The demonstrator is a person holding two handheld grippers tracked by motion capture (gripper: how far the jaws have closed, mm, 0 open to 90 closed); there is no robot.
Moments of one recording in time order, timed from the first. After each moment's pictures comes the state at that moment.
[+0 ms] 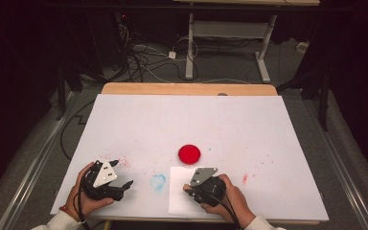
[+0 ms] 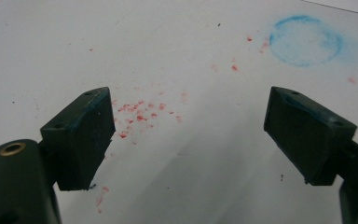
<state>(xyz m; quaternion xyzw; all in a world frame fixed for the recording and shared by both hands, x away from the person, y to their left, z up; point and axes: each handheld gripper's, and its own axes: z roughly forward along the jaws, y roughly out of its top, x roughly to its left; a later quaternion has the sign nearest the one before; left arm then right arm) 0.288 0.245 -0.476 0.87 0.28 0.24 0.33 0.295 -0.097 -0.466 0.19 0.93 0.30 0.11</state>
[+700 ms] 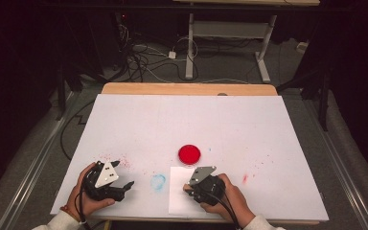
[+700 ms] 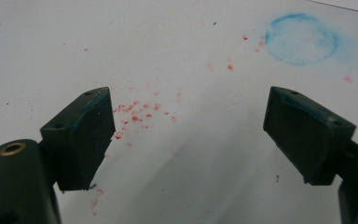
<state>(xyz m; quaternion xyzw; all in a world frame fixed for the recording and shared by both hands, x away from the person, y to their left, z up) 0.288 0.242 -0.476 0.87 0.28 0.24 0.33 0.296 -0.094 -0.465 0.19 0.93 0.29 0.11</state>
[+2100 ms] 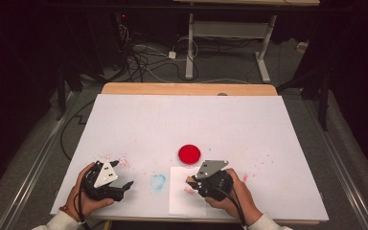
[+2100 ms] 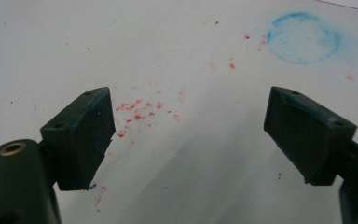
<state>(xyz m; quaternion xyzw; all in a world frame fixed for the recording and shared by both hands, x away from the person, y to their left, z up) 0.287 0.244 -0.475 0.87 0.28 0.24 0.33 0.297 -0.110 -0.436 0.20 0.91 0.34 0.13</state>
